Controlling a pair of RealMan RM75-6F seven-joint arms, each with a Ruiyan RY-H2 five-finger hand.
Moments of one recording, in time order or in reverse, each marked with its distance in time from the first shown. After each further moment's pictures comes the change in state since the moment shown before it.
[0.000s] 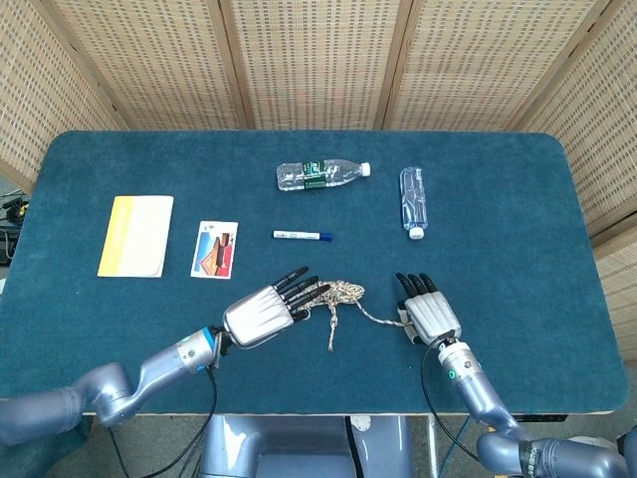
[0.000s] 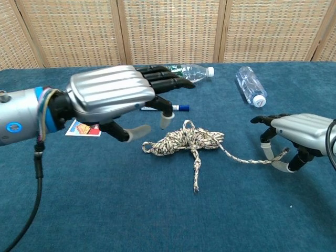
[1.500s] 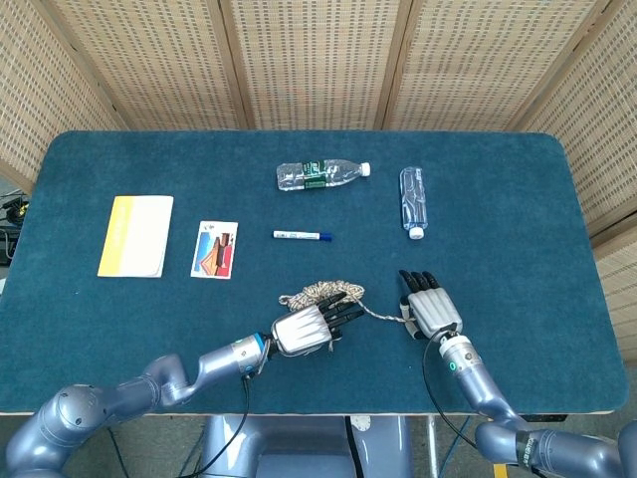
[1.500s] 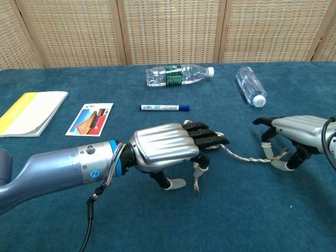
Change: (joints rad) left arm -0.175 -0.423 0.173 0.607 -0.004 0.082 -0.308; right arm 0.021 -0.014 0.013 0.066 0.033 -0.055 0.070
